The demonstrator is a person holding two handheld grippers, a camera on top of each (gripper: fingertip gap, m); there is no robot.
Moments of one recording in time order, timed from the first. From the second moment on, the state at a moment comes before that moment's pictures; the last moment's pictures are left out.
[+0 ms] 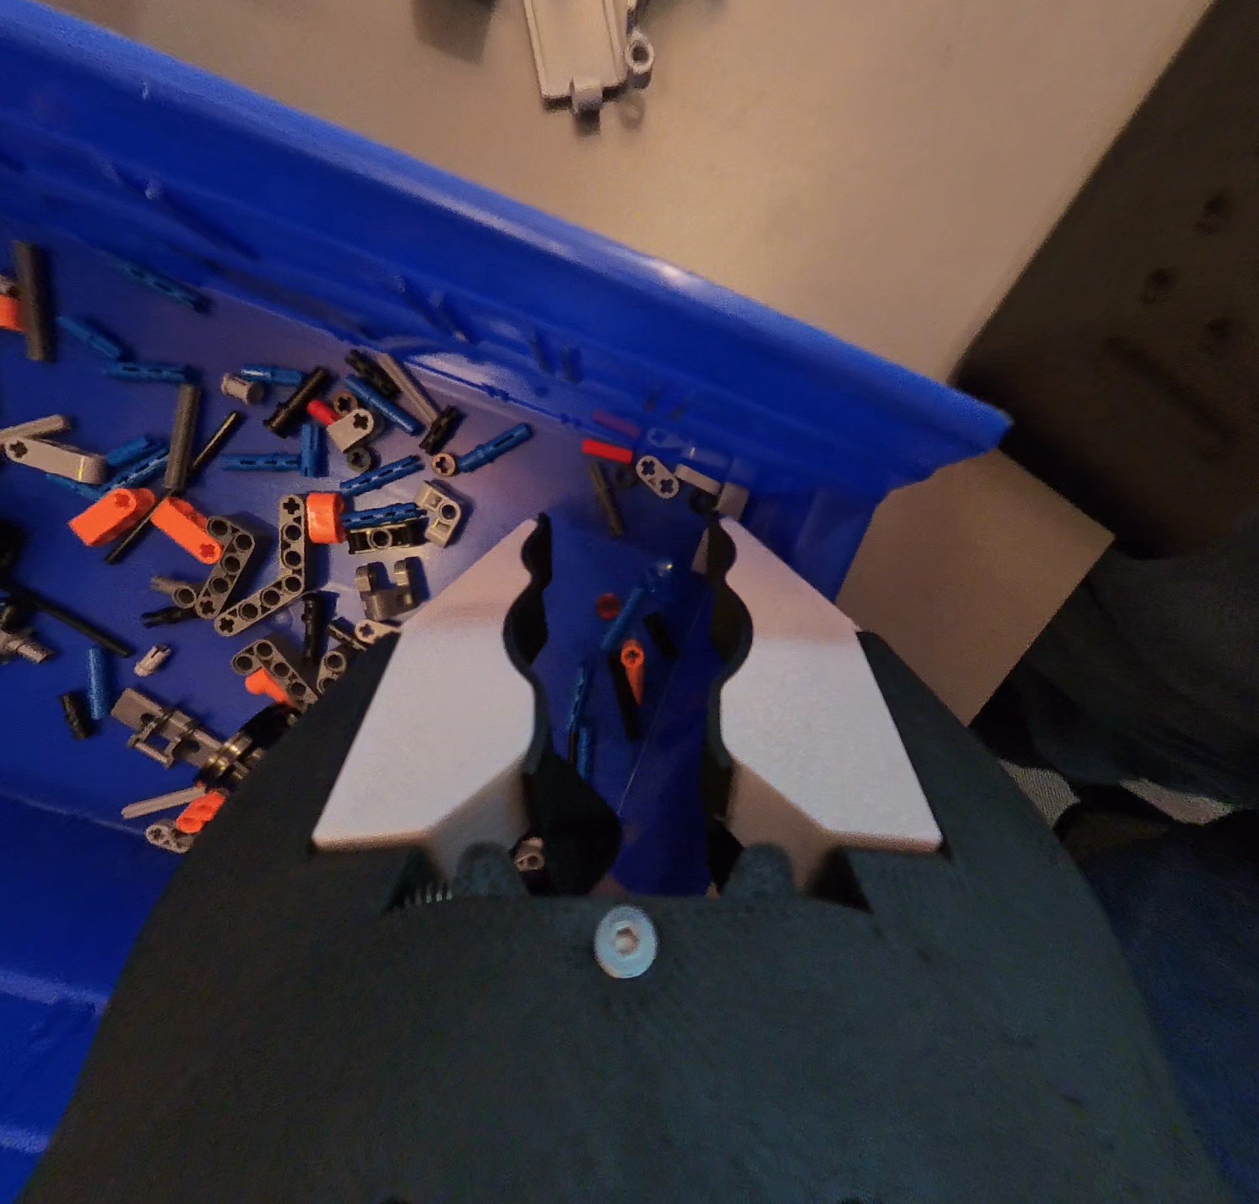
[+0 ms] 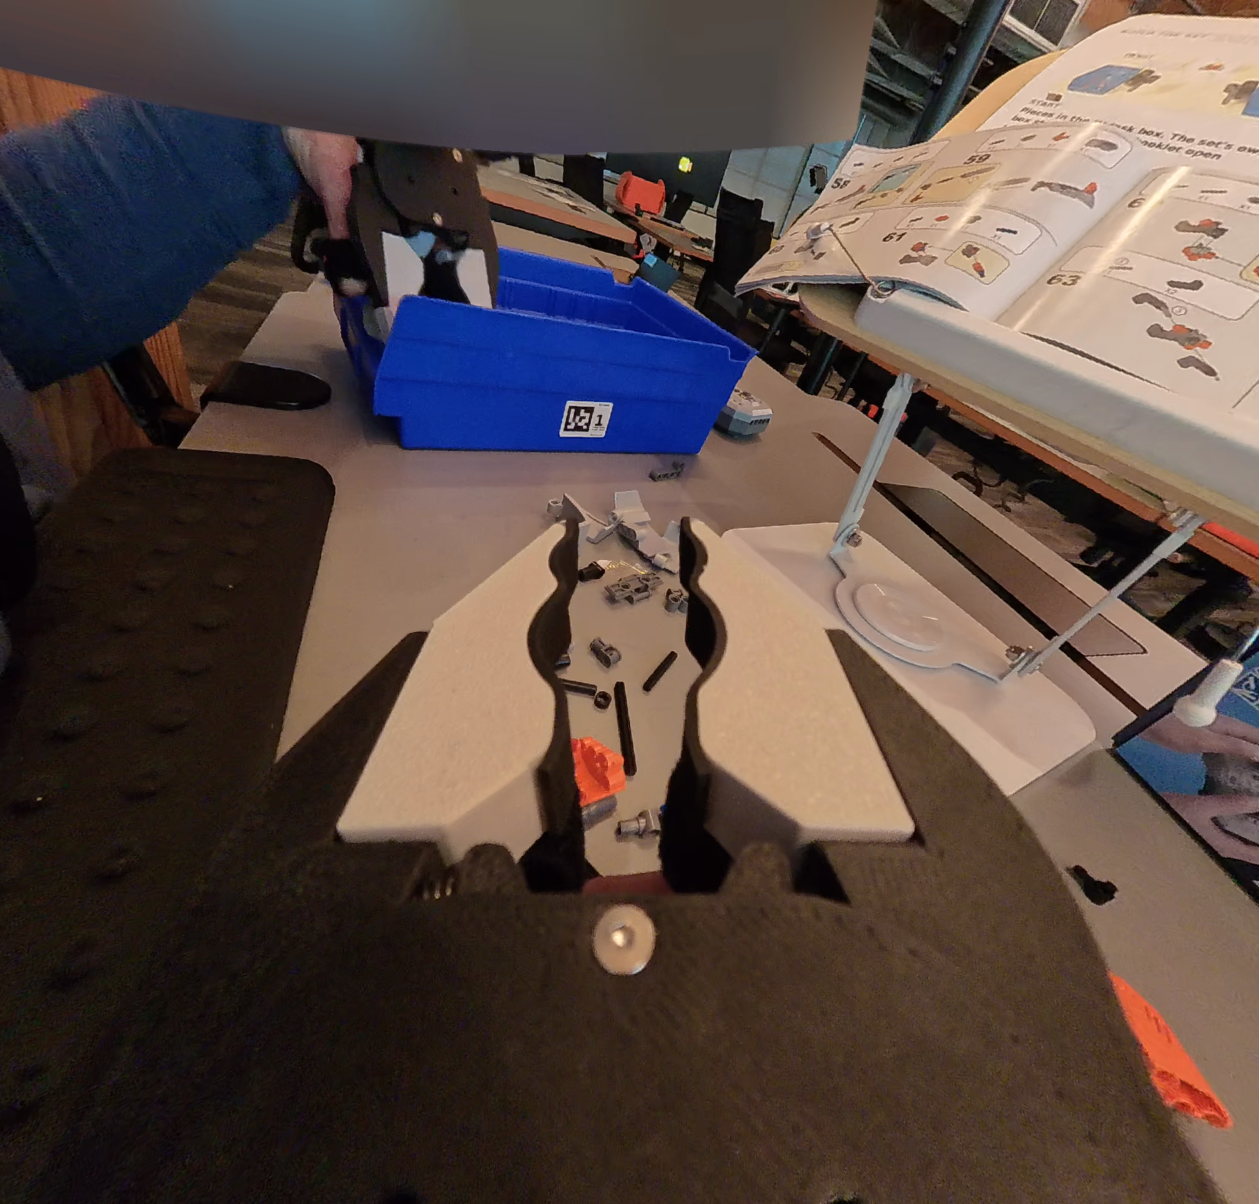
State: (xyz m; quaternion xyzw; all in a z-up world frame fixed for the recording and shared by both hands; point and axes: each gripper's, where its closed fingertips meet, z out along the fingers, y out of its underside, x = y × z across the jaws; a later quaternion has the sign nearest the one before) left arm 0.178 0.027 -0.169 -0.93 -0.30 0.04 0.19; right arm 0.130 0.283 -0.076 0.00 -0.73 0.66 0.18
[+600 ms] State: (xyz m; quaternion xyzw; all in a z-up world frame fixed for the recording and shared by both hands) left arm 0.183 -0.008 -0.197 -0.95 -0.31 -0.02 -0.01; right arm 0.134 0.292 -0.059 -0.02 -0.70 0.71 0.14
